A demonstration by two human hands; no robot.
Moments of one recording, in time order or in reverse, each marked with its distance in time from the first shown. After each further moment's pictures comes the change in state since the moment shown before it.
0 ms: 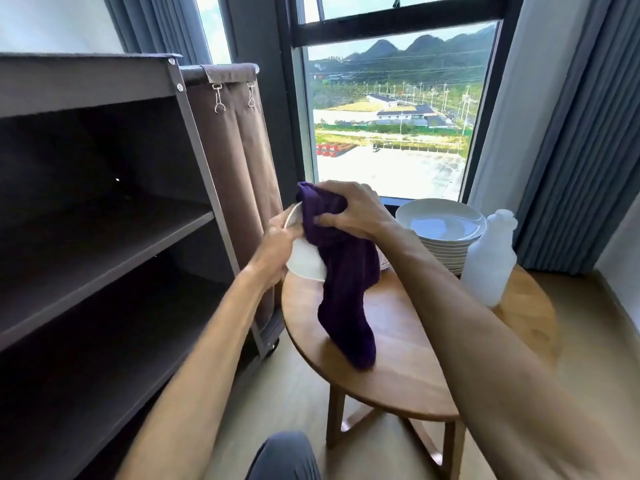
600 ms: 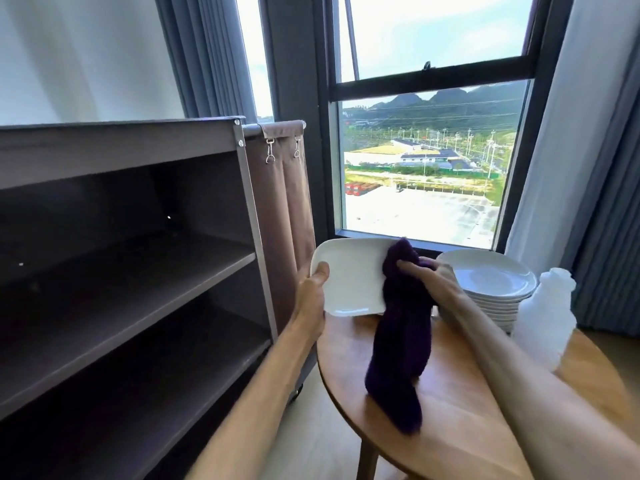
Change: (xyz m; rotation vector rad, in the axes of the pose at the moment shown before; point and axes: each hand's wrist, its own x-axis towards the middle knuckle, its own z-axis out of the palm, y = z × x) left_hand -0.004 -0.003 -0.011 -0.209 0.312 -0.041; right_hand -0.028 0.049 0.009 0.727 0.261 0.559
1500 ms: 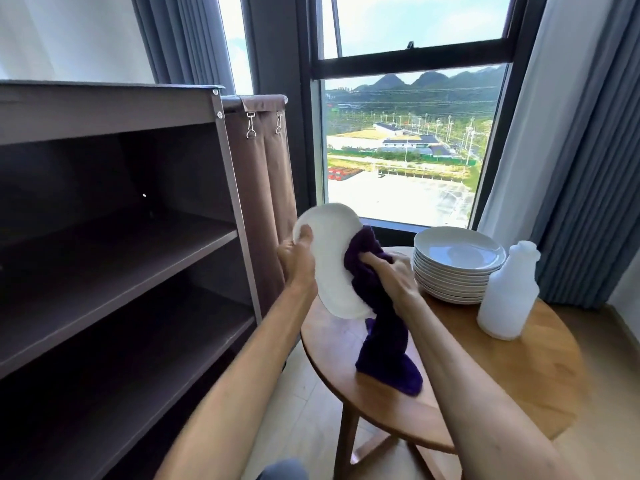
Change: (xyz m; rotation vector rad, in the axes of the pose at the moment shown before) left_hand 0.021 -0.011 0.018 -0.130 0.243 -0.042; right_hand -0.040 0.017 0.043 0.036 0.076 0.029
